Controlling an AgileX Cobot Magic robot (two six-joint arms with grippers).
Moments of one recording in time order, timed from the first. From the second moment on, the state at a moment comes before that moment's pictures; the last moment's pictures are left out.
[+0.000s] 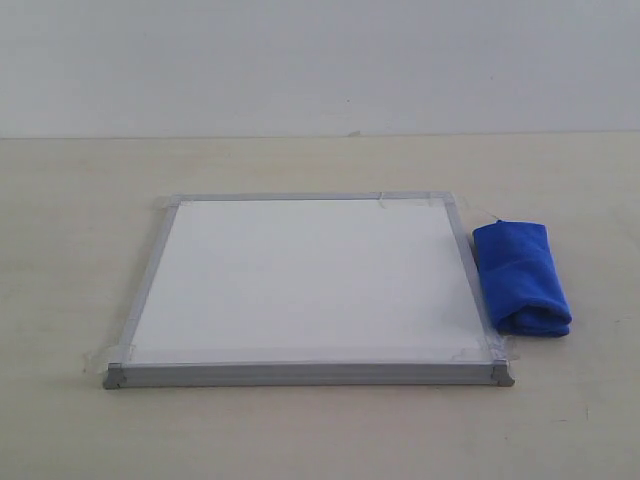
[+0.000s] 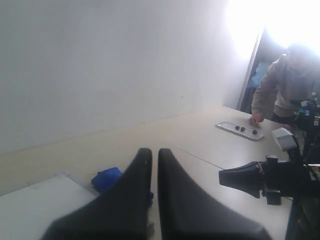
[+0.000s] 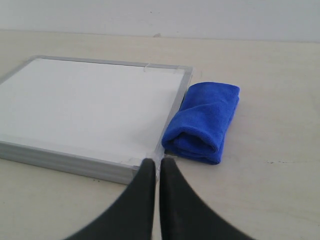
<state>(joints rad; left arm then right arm) -0.85 0.32 -0.20 0.36 -0.15 -0.55 0.15 0.00 0.00 0.14 0.37 -0.06</state>
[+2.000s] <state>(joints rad) -0.08 0.00 0.00 0.36 0.02 -0.72 0.15 0.00 0.00 0.14 0.37 -0.06</state>
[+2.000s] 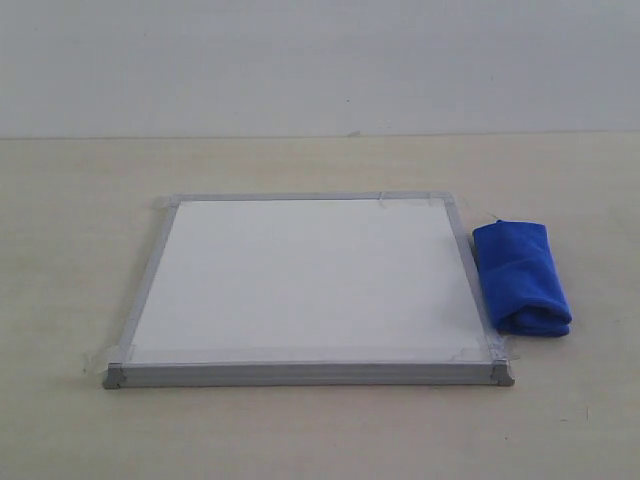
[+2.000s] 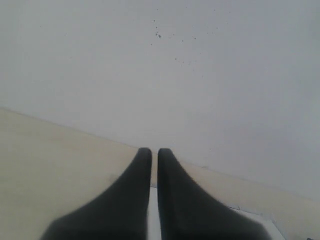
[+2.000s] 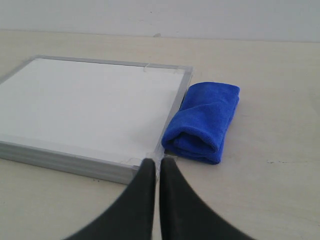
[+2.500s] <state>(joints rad) -0.08 0.00 0.00 0.00 0.04 -0.32 0.15 0.00 0.00 0.14 0.37 -0.06</state>
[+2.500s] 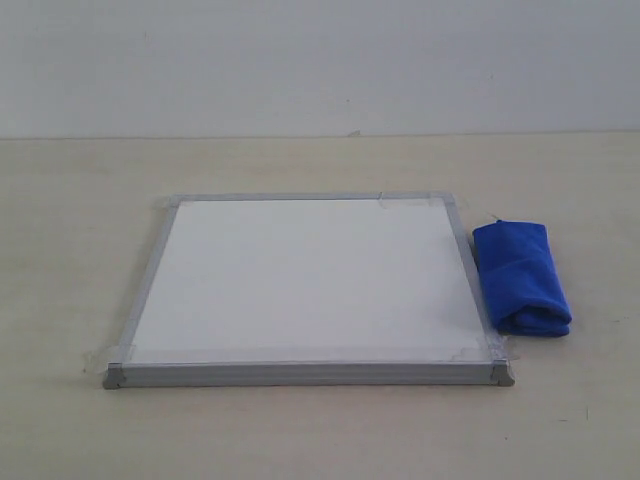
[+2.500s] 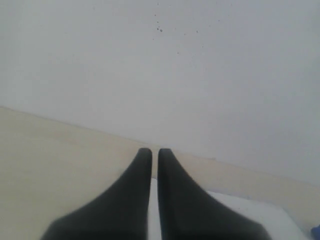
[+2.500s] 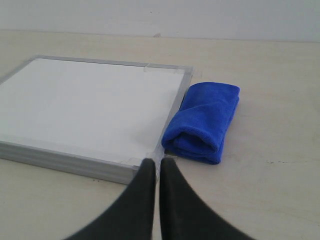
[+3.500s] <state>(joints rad) 0.03 0.00 0.00 -0.07 0.34 0.01 0.15 0.00 0.00 0.14 0.37 -0.06</state>
